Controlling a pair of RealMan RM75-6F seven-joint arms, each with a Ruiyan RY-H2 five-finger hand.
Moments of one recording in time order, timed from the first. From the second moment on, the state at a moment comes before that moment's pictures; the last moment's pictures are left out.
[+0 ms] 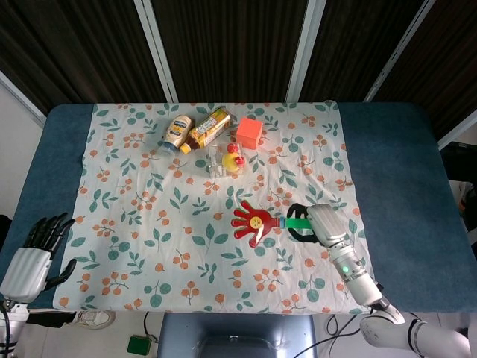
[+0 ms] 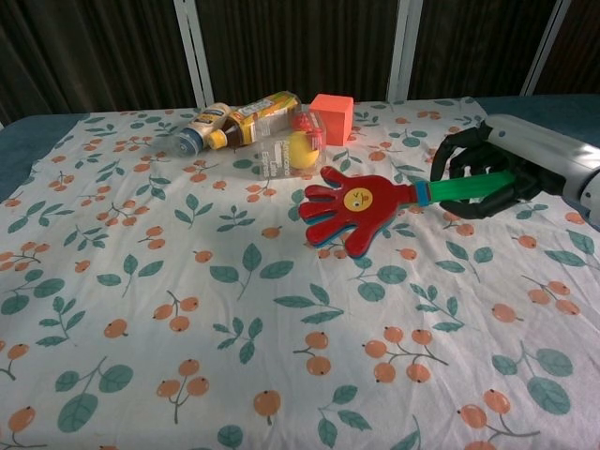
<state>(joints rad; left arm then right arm) -0.16 -1.16 0.00 -1.49 1.64 1.52 -0.10 0.51 -1.56 0.17 -1.35 -1.43 1.09 0.18</state>
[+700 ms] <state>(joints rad) -0.15 -1.16 0.00 -1.50 1.64 1.53 -0.10 0.51 -1.39 0.12 -1.46 -1.30 1.01 -0.04</state>
